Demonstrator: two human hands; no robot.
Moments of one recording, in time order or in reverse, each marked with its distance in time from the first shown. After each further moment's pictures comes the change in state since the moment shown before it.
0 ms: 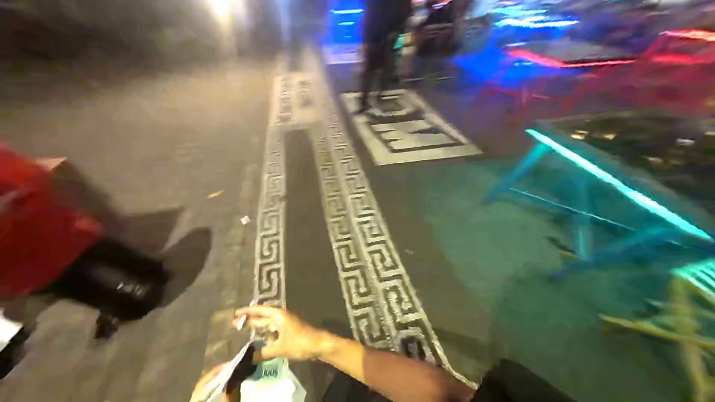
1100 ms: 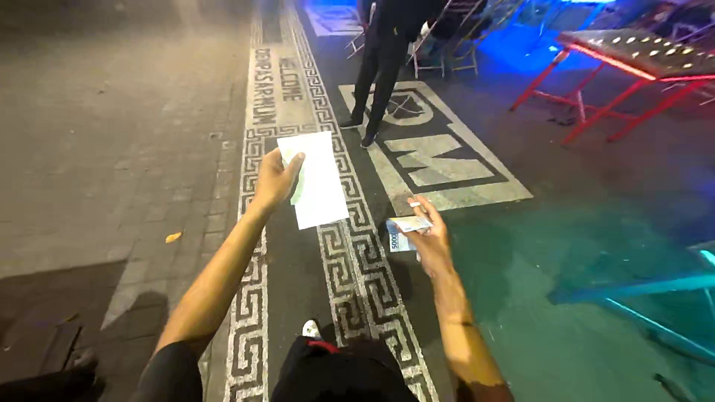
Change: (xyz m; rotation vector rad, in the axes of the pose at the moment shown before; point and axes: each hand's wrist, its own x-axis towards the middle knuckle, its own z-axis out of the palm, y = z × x) left_hand 1.134 -0.136 0.693 -0.191 -0.479 0.207; right_hand 0.470 -0.023 -0.983 -0.361 1.094 -0.078
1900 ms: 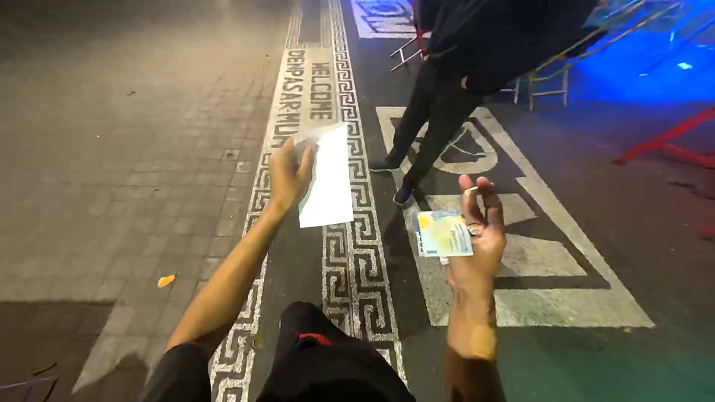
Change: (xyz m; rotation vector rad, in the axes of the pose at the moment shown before) left_hand 0.587 -0.254 0.049 0.300 0.258 0.268; right_hand 0.644 0.067 0.129 0.105 0.025 -0.343
